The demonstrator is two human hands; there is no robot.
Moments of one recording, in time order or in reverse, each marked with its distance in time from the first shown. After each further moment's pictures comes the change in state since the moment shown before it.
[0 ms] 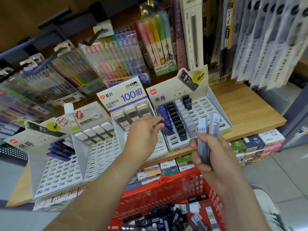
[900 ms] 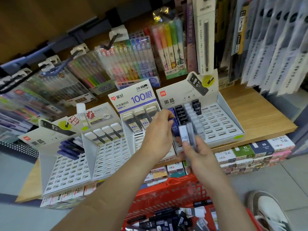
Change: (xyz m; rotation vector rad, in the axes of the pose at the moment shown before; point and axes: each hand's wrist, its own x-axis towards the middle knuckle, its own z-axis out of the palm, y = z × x) left_hand 0.010 0.004 0.013 -0.091 -0.003 -0.024; right_hand 0.016 0.038 0.013 -0.632 -0.099 -0.200
